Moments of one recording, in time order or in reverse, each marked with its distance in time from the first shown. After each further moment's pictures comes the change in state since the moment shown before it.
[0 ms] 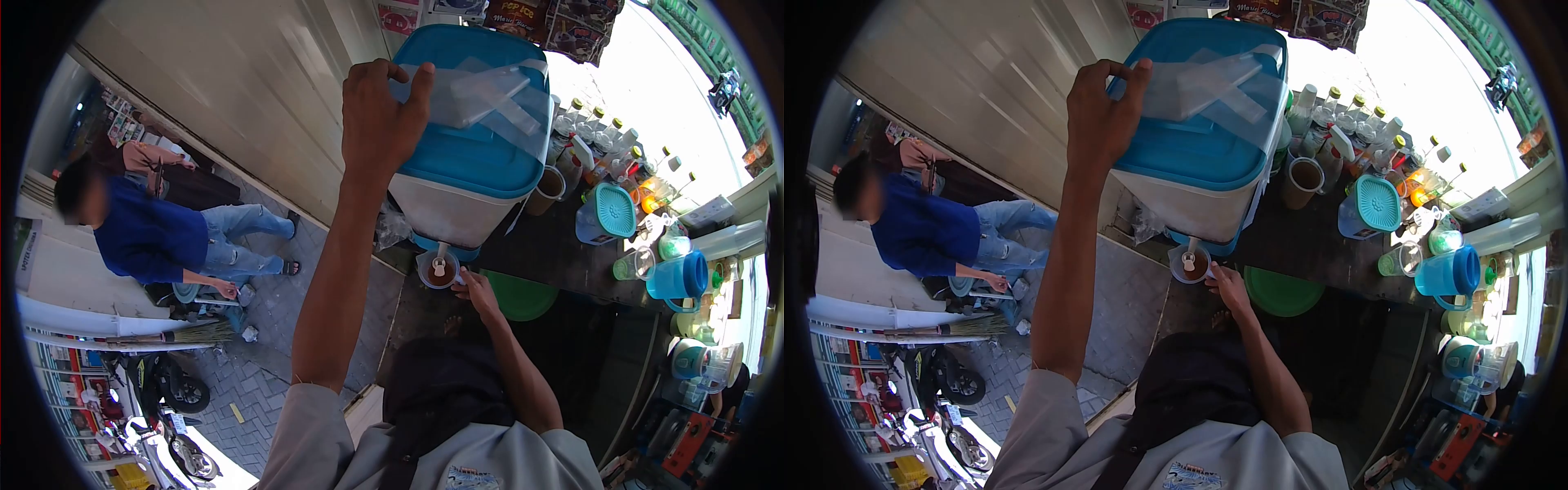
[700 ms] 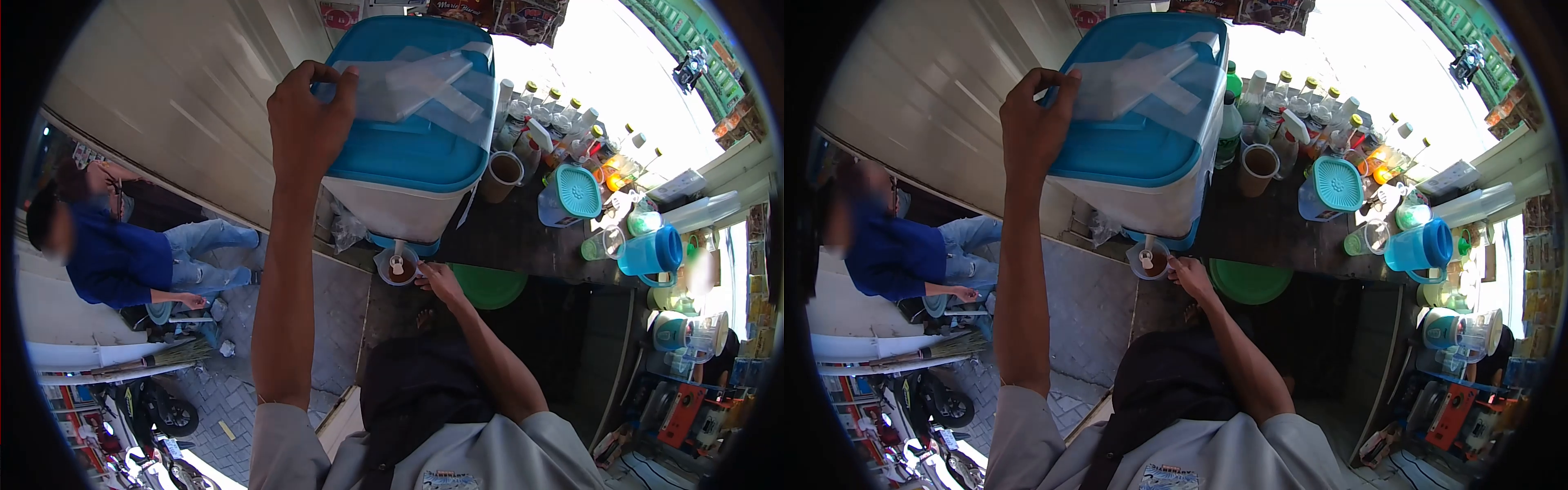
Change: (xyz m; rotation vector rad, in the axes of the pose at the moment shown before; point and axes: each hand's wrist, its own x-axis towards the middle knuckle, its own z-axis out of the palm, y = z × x) left_hand 0.001 0.002 -0.004 0.005 -0.009 0.003; right_hand 0.016 0.000 -0.004 -0.118 -0.016 0.026
